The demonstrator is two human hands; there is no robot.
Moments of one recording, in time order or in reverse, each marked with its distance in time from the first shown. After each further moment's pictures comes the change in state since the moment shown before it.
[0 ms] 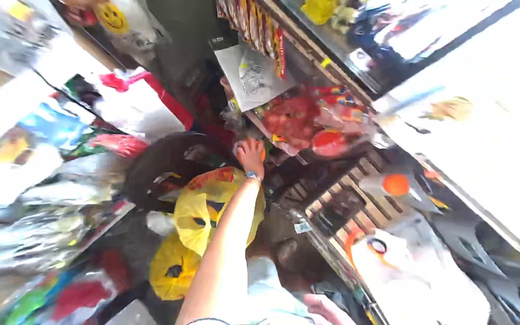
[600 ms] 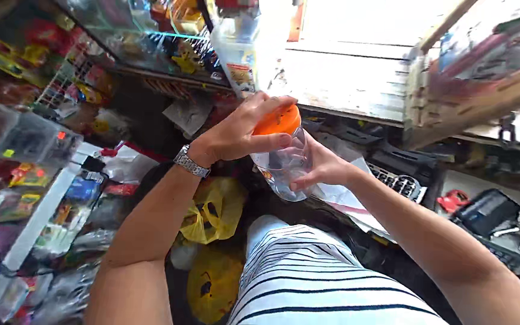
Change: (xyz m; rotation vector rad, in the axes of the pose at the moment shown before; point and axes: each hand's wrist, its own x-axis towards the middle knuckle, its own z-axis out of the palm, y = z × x) left_hand -0.254 0.215 -0.307 -0.277 -0.284 1.274; right_hand -0.105 -0.163 -0.087 -0.090 0.265 -0.844
